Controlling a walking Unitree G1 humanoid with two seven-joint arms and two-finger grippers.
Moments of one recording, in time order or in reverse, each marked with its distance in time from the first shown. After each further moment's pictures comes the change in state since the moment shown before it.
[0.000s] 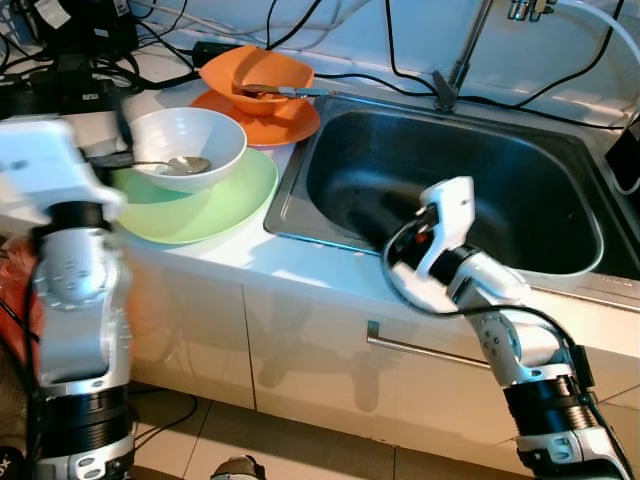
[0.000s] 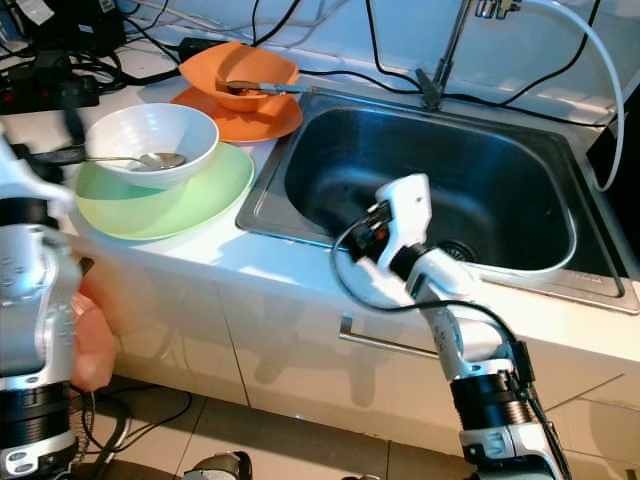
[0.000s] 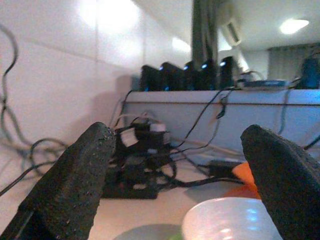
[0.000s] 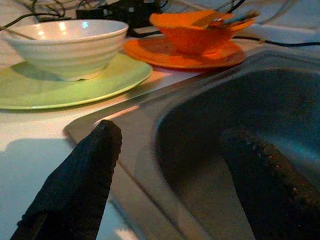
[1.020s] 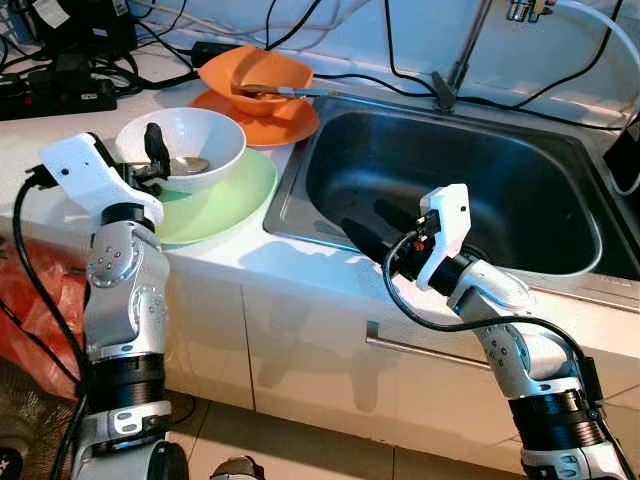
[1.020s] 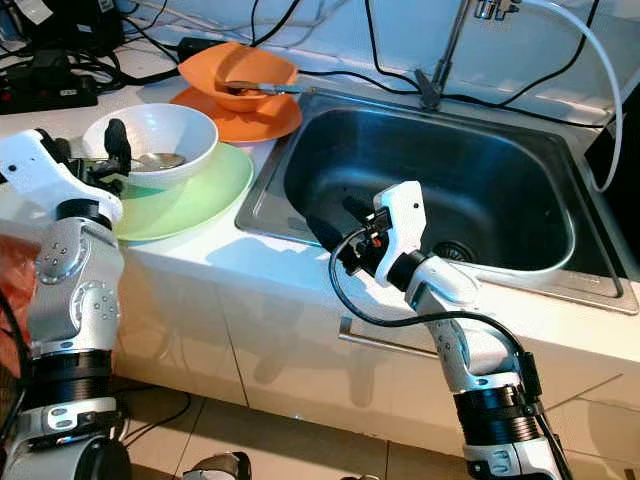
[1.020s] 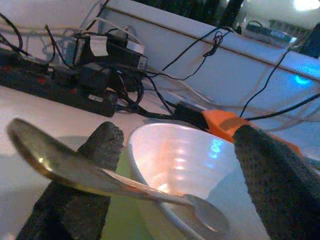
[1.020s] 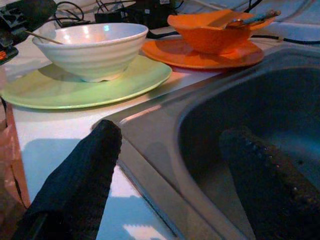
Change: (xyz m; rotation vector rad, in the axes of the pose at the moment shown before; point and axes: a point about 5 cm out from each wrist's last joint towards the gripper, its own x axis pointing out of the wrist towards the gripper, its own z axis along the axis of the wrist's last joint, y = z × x) left arm 0.011 -0.032 -0.049 -0.346 0.272 0.005; right arm -0.007 0.010 0.002 0.031 0.001 0.045
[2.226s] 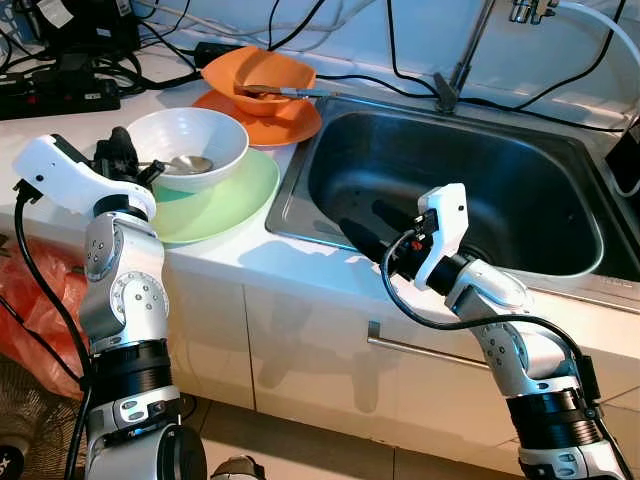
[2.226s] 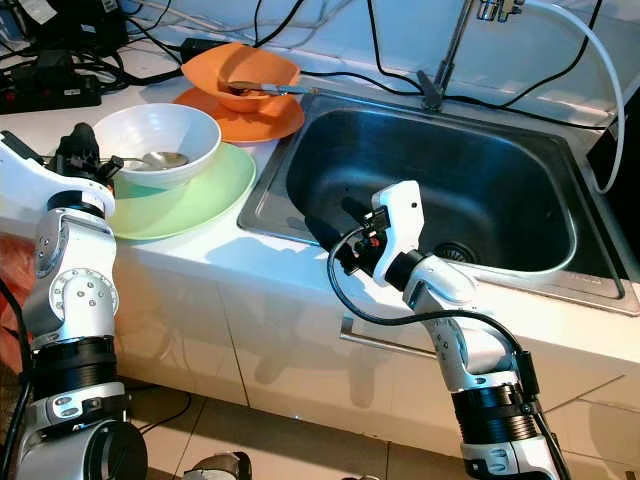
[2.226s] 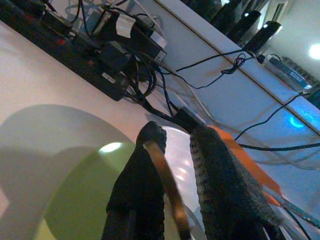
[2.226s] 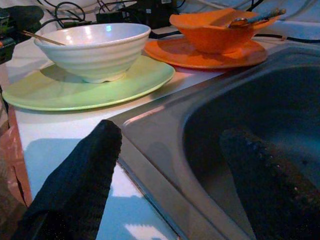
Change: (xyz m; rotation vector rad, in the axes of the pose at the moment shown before) left arm 0.005 0.005 0.007 -0.282 0.028 0.106; right arm 0.002 0.001 0.000 0.009 0.000 -0.005
